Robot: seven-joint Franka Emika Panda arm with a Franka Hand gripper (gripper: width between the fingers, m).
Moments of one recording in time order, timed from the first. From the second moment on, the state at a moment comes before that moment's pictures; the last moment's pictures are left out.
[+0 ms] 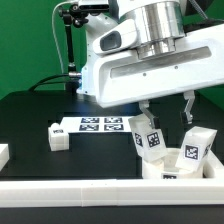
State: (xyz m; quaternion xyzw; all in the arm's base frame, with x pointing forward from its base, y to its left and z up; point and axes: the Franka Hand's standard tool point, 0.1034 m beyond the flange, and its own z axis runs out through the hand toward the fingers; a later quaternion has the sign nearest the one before) arm 0.638 0.064 0.099 -0.98 0.13 -0.12 0.11
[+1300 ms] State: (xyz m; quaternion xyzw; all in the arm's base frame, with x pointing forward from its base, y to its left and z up) arm 0.636 0.059 0.111 -0.99 -0.04 -0.09 0.08
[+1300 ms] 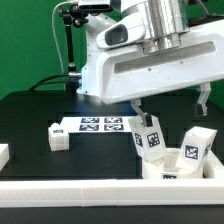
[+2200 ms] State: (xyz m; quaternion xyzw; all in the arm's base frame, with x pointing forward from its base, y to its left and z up) arm 0.627 0.046 0.112 -0.98 -0.19 0.03 0.06
